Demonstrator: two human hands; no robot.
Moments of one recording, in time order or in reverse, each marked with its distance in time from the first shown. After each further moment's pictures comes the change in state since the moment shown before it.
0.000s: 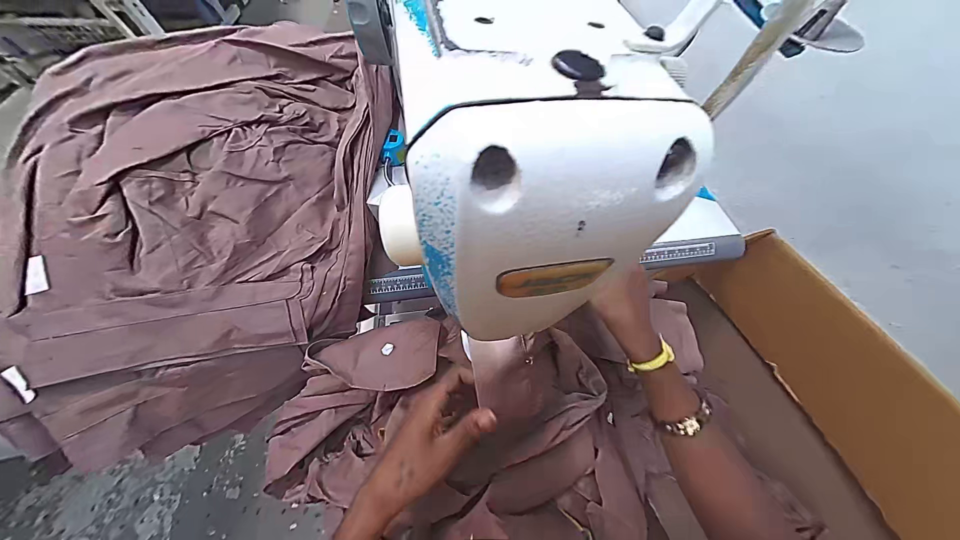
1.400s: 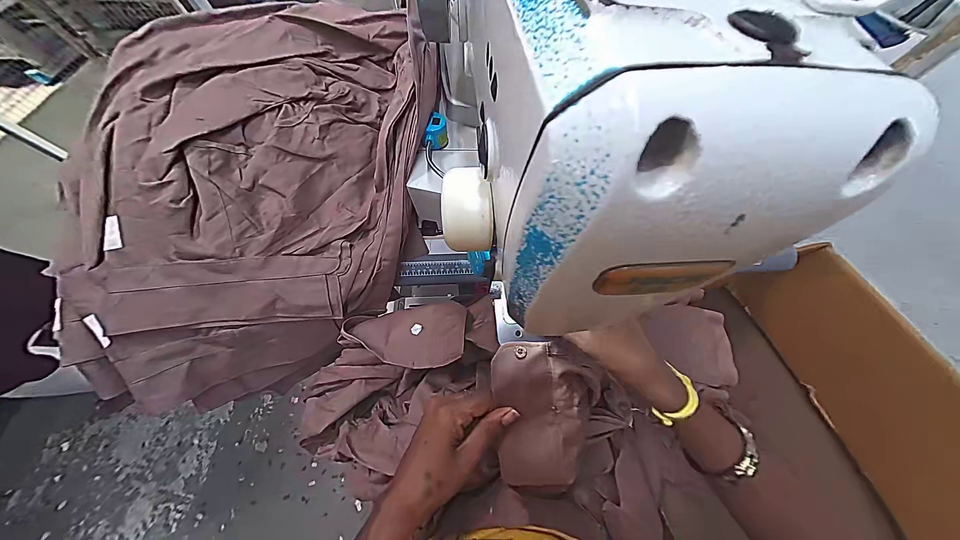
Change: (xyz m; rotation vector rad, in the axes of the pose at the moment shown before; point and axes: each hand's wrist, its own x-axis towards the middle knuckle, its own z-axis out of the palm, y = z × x) left_hand -0.022 -0.006 0.001 0.188 0.073 0.102; right_hand -0.024 -0.060 0.010 0.595 -0.275 -0.103
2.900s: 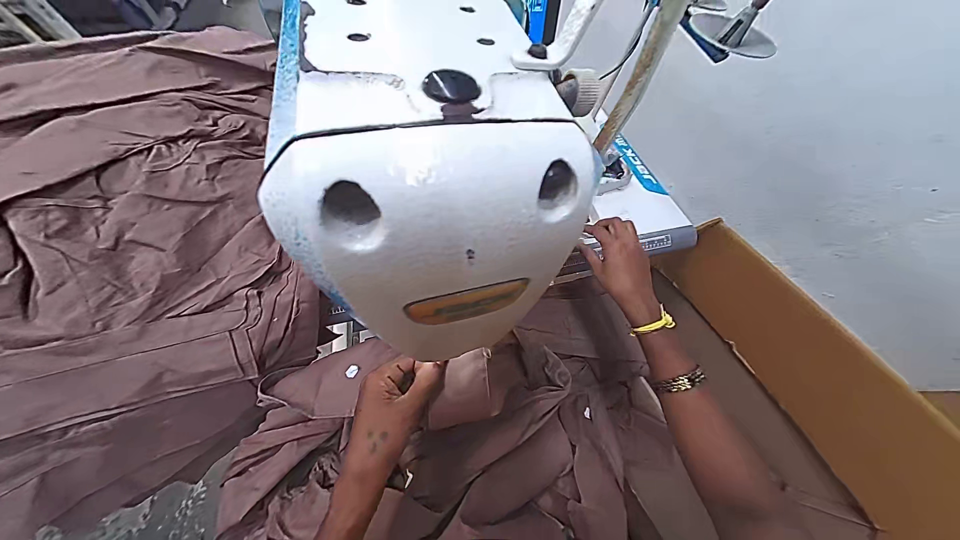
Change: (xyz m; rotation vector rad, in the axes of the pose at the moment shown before) left_hand 0.064 0.011 0.004 -0.193 0.228 -0.360; right_hand 0.016 0.121 -0.122 -0.841 0.263 0.123
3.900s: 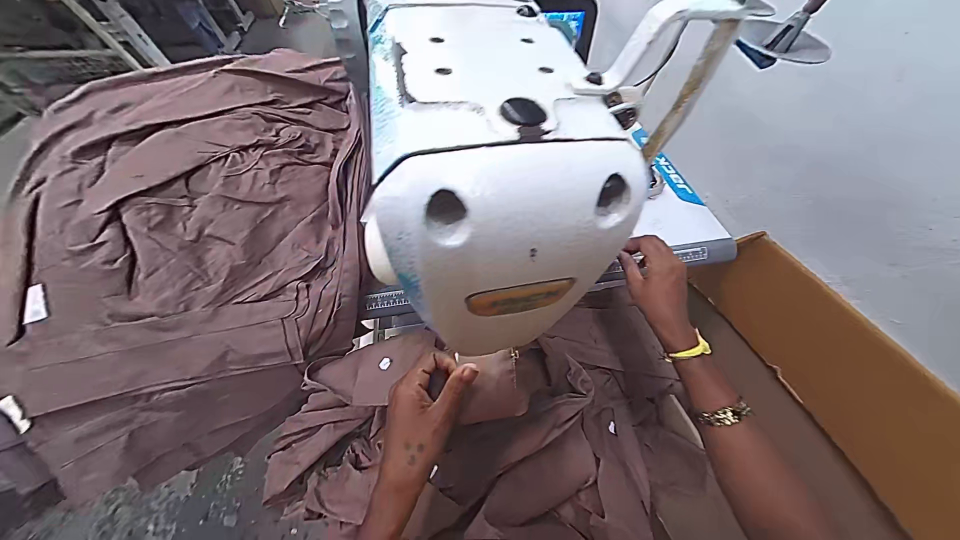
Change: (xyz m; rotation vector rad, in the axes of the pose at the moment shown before) left_hand -0.012 -0.004 0.004 0.116 0.121 0.150; right_hand -0.015 -0.011 -0.006 0.211 0.170 -0.026
